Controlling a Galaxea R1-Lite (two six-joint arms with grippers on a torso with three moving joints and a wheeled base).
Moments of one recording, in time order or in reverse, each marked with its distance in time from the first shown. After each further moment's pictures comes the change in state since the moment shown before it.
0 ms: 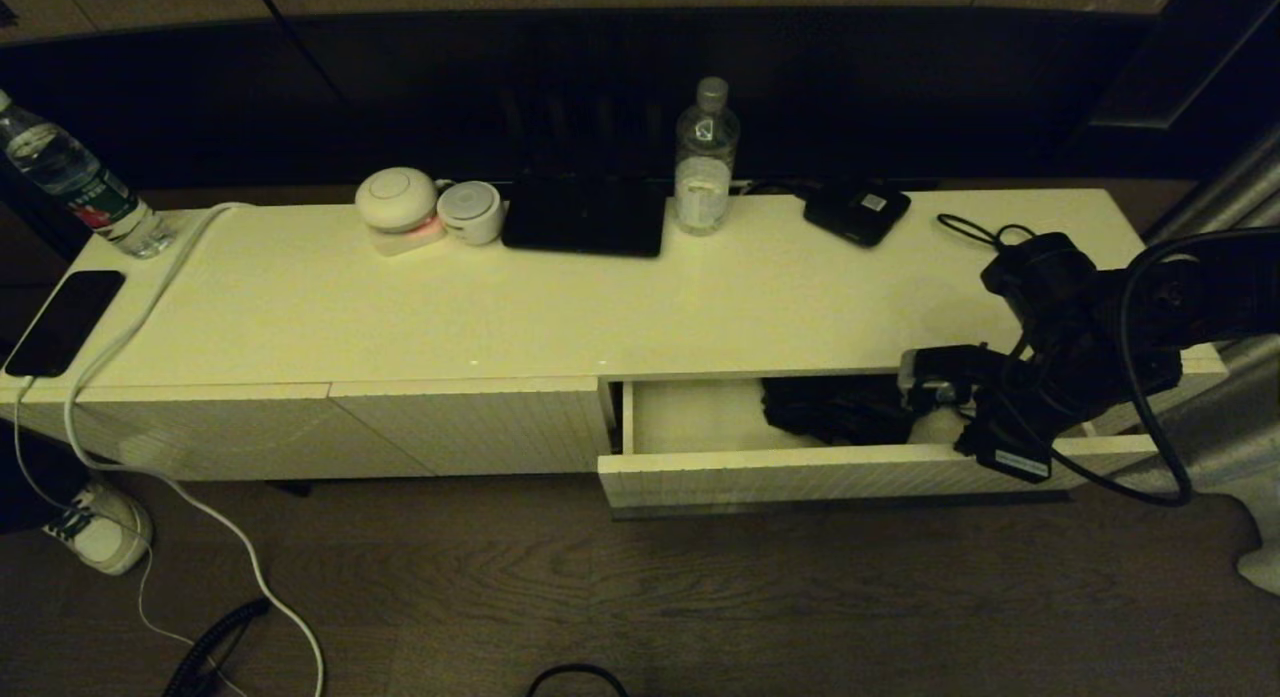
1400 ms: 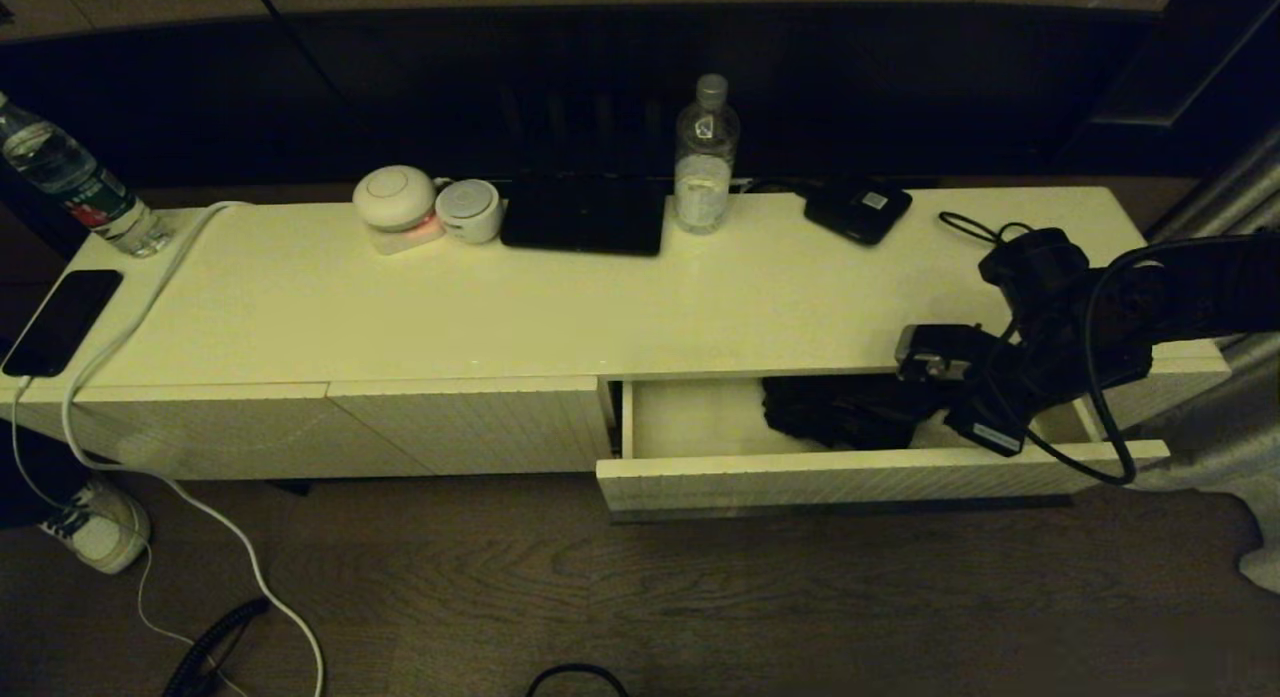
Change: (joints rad) left arm 0.000 0.000 0.000 0.000 0.001 0.000; right arm -0.037 0.090 -0.076 -0.105 0.026 0.078
